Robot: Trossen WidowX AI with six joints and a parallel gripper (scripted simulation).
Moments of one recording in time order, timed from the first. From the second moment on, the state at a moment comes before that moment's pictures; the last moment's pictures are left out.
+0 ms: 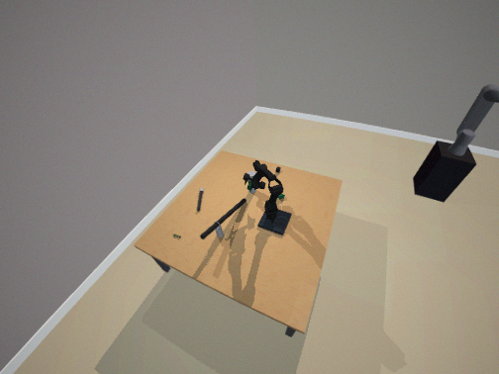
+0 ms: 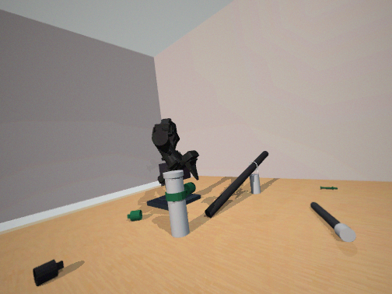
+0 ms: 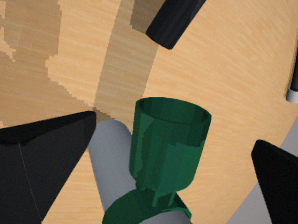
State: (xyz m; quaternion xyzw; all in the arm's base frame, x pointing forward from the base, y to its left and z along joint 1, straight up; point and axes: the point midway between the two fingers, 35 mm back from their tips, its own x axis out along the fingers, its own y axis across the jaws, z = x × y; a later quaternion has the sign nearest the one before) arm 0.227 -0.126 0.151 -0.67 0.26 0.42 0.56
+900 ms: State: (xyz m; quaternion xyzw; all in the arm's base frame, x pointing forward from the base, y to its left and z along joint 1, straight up) arm 0.243 -0.119 0.120 -0.67 0.26 0.42 0.56
